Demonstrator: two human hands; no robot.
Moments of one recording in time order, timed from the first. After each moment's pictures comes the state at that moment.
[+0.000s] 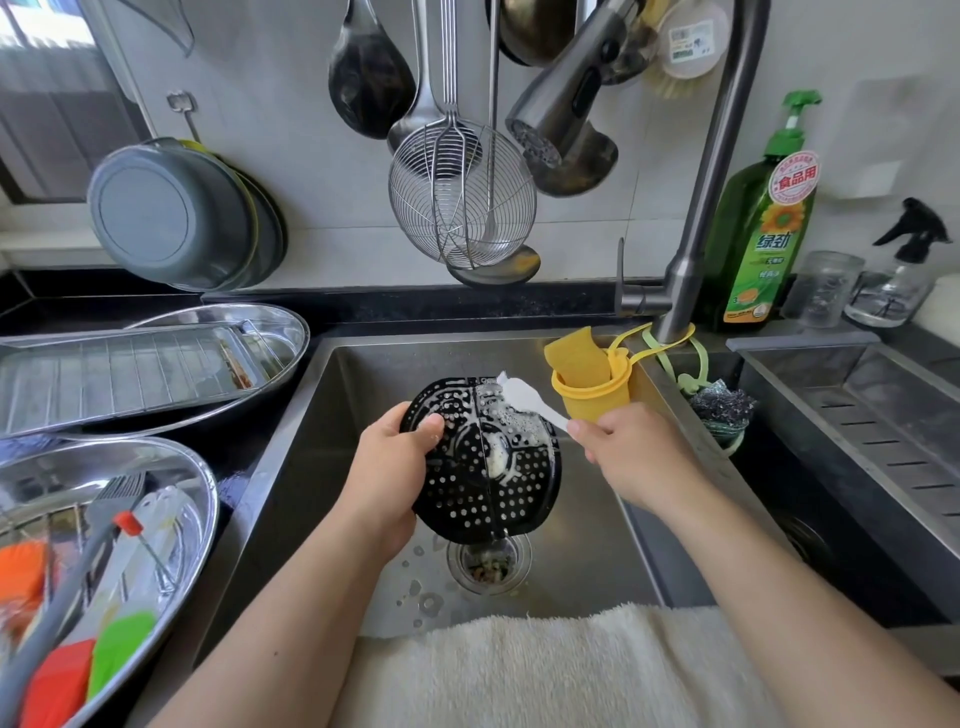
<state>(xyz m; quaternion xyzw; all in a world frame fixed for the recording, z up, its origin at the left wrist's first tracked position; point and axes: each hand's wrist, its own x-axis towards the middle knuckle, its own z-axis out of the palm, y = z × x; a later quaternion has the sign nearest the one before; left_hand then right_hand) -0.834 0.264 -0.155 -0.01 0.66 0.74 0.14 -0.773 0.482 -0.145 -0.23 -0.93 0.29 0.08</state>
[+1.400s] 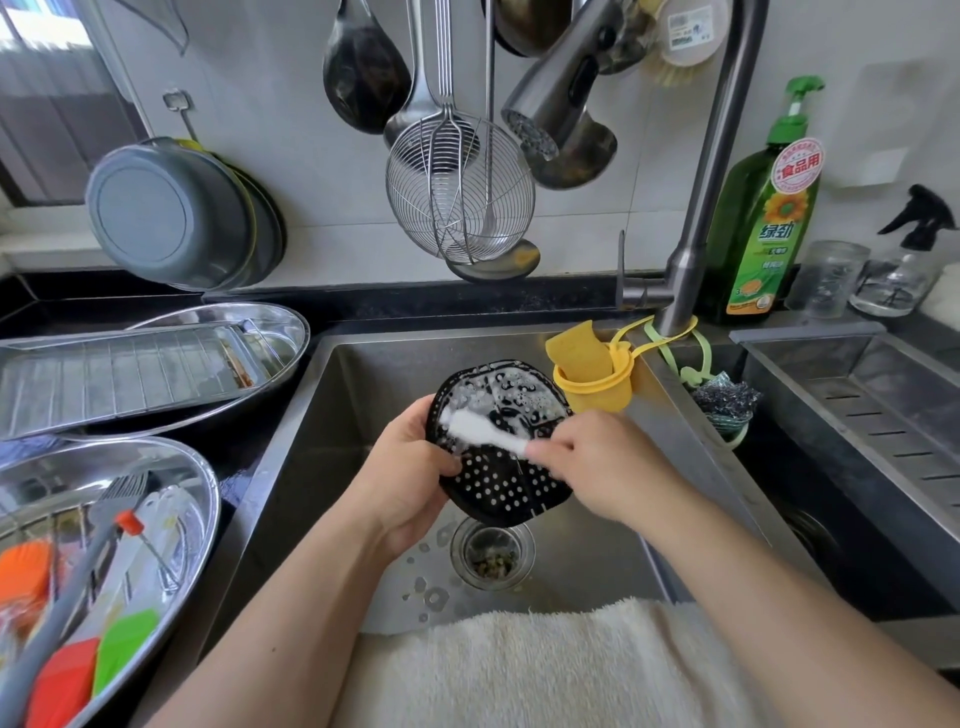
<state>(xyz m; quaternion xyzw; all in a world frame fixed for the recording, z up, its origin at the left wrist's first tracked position) -0.833 0.266 -0.156 0.07 0.58 0.78 0.23 -0.768 0.452 -0.133 -0.13 -0.96 0.25 0.01</state>
